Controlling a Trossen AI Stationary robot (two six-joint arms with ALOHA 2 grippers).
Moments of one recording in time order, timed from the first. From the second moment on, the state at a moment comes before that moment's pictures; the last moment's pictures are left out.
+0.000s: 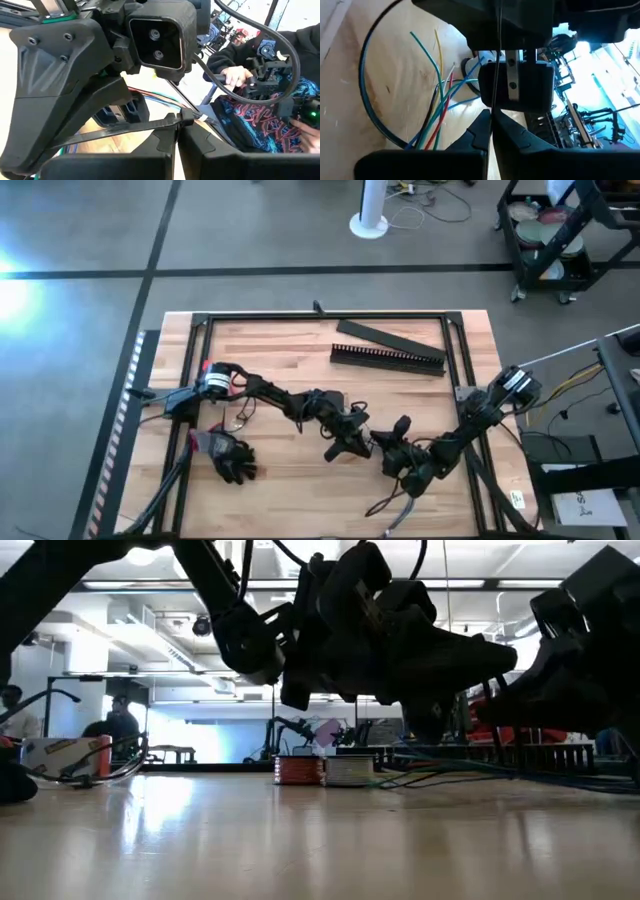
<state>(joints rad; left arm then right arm) -0.06 2.25 1.29 0.82 0.69 -0.35 0.75 1.83 0.60 0.19 1.17 0.03</state>
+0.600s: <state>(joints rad) -0.07 2.25 1.29 0.82 0.69 -0.34 0.75 1.83 0.60 0.19 1.18 0.12</state>
